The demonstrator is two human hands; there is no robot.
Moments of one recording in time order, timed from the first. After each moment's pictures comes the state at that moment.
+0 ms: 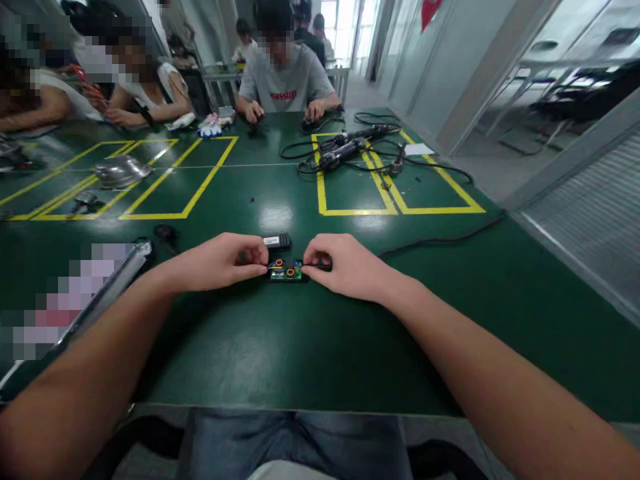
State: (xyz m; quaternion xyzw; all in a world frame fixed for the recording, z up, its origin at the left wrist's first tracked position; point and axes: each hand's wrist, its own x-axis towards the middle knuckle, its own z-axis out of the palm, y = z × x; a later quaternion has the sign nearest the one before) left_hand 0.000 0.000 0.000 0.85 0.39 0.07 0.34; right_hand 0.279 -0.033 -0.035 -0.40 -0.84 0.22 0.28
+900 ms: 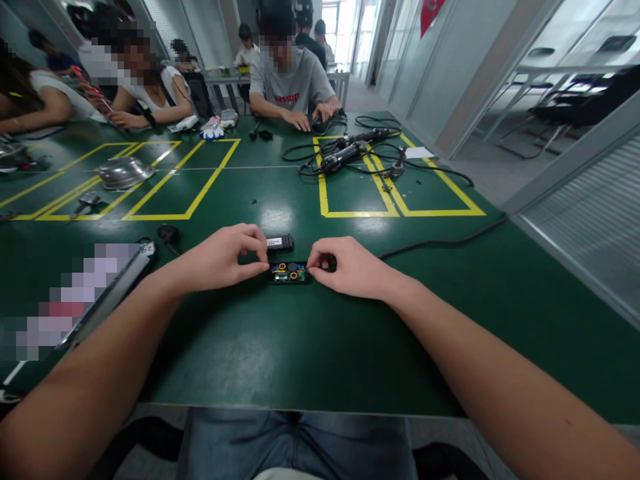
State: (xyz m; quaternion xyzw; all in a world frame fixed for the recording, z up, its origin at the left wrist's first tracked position) left_hand -0.001 0.005 -0.006 0.91 0.34 0.14 0.18; right_hand 0.285 -0.029 -0.038 -0.40 -0.83 0.29 0.25
